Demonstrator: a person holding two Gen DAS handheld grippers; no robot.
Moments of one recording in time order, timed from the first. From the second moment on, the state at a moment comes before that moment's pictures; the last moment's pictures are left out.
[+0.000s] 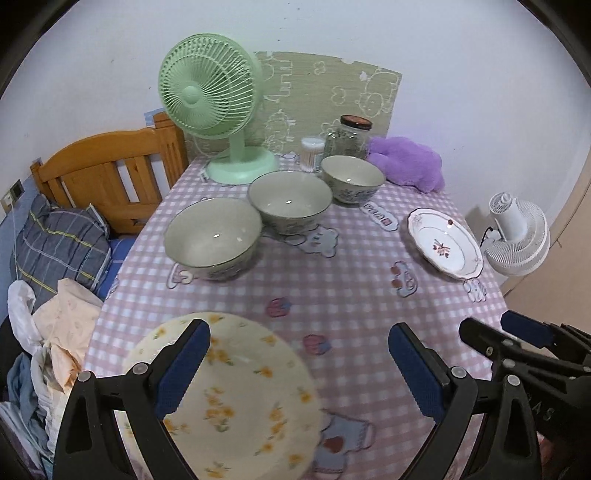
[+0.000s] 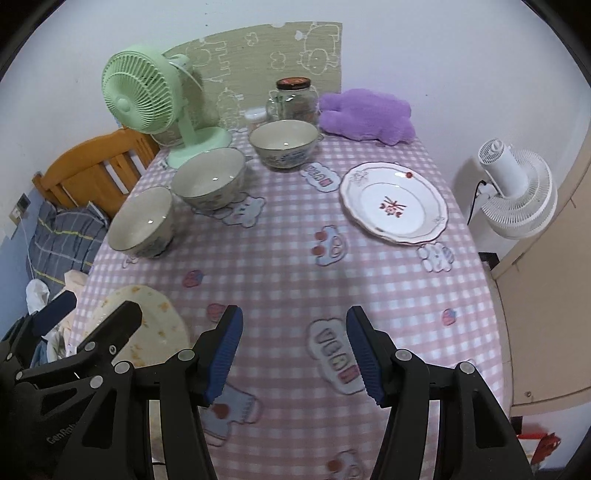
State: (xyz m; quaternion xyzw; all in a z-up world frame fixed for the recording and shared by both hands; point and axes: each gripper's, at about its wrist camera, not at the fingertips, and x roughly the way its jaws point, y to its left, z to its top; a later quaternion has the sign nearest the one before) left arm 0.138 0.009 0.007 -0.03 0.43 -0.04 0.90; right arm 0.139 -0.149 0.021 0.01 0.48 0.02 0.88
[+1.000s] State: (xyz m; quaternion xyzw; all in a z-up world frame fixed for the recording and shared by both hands) left arm 0.233 -0.151 -0.012 0.00 0.44 0.00 0.90; right arm 0.248 -0.321 -0.003 0.02 0.49 0.04 0.87
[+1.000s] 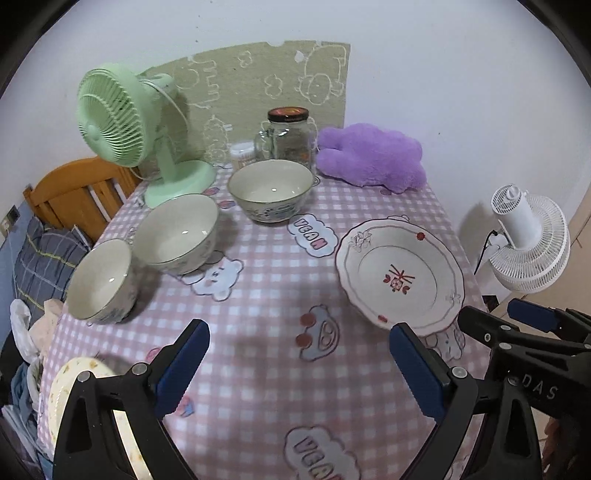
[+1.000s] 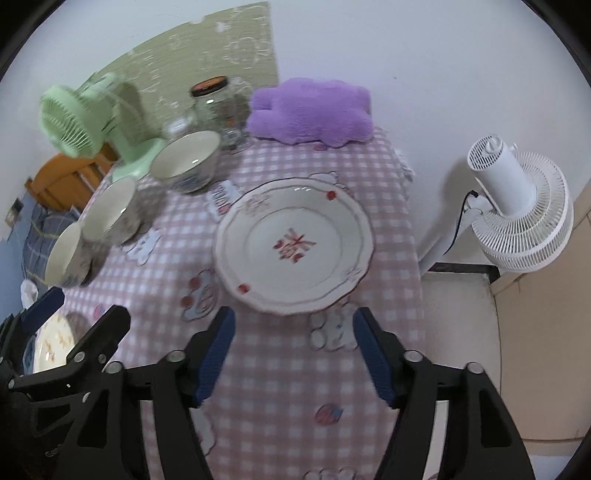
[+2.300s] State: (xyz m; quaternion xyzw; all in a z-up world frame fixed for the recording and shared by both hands) left arm 0.364 -0.214 -0.109 0.00 0.49 0.00 0.87; right arm 0.382 -0.373 -0.098 0.04 0.51 0.02 0.86
